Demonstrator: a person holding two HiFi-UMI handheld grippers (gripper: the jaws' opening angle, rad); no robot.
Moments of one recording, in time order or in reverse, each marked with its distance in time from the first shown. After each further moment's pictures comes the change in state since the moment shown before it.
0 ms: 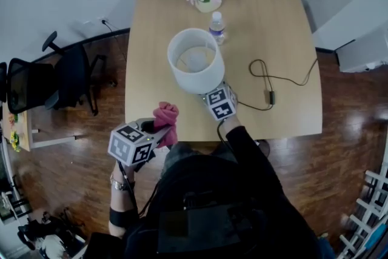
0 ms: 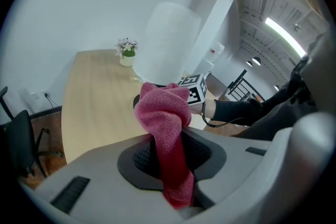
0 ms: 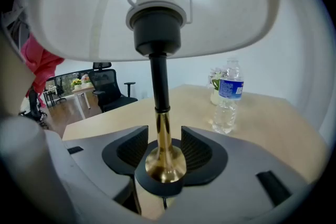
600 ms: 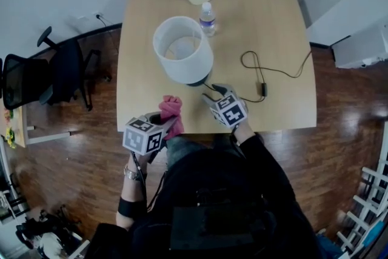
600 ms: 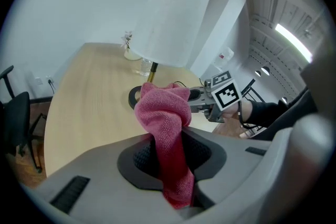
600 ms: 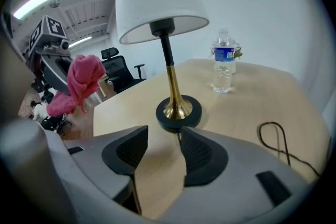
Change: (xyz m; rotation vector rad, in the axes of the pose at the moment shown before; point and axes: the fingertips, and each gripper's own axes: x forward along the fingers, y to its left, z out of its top) left arm 0.068 -0.009 -0.024 -0.109 -0.059 0.054; right arm -0.076 0.011 -0.083 0.059 0.267 0.153
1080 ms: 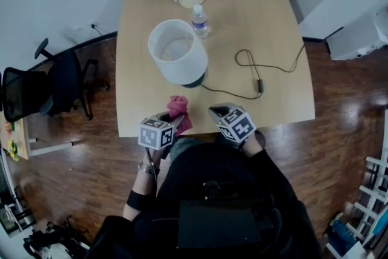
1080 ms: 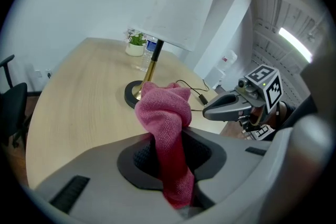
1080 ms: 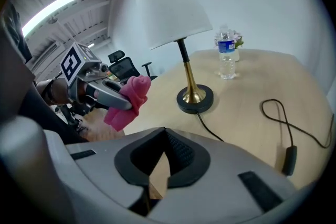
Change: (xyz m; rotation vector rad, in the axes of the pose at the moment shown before) left arm 0.047 0.005 -0.014 -0.045 -0.038 0.011; right arm -0.058 0.054 -0.026 0.072 0.061 0.135
